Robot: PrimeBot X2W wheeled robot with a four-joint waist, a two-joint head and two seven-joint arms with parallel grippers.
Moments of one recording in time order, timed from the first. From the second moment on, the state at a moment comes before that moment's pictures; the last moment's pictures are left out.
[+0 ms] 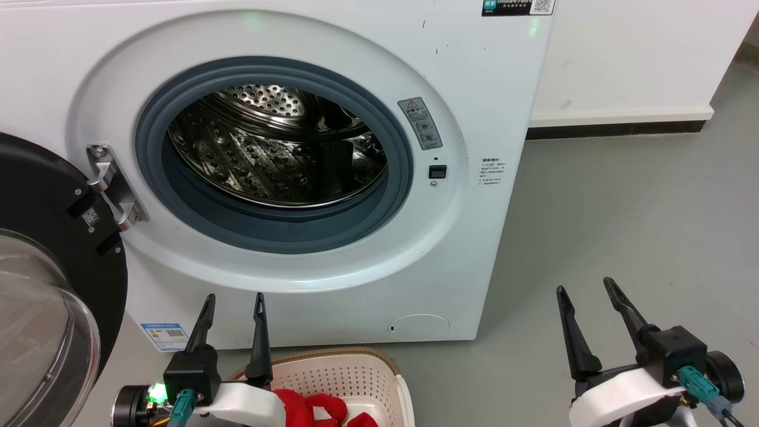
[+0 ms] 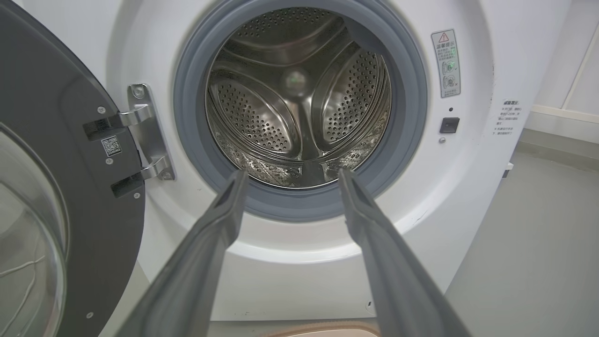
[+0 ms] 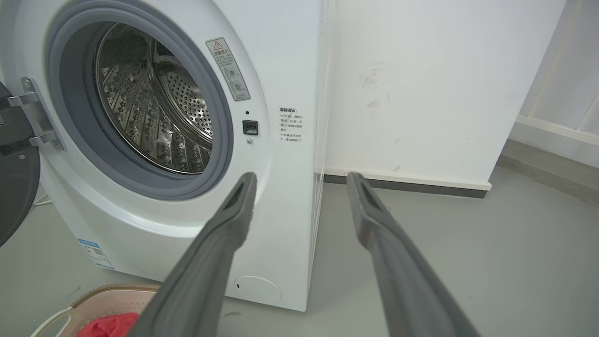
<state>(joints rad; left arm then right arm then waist) 0.00 0.05 -0.06 0.16 -0.06 0.05 -0.26 0.02 -0.05 0.05 0.05 0.03 0.13 -0.14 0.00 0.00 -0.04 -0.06</state>
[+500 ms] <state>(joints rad) 0.00 0.06 -0.06 0.17 -0.09 0.06 -0.26 0.03 -0.05 0.06 0.05 0.03 0.13 -0.13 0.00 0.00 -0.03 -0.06</state>
